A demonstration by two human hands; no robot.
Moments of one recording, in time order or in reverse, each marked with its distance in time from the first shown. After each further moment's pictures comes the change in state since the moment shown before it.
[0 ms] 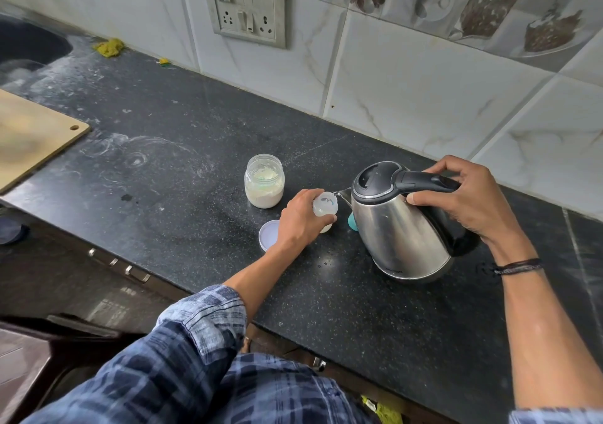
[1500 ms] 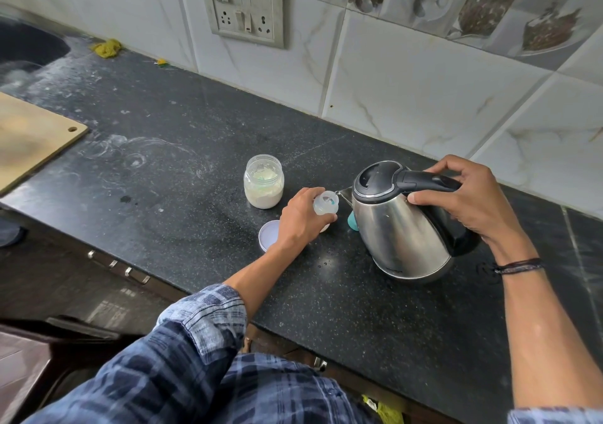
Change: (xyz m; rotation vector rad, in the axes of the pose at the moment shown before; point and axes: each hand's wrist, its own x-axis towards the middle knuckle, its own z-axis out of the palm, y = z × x) left_hand 0.002 0.002 -0.001 0.017 0.002 0.015; right_hand -0.002 0.001 -0.002 0.022 -0.004 0.029
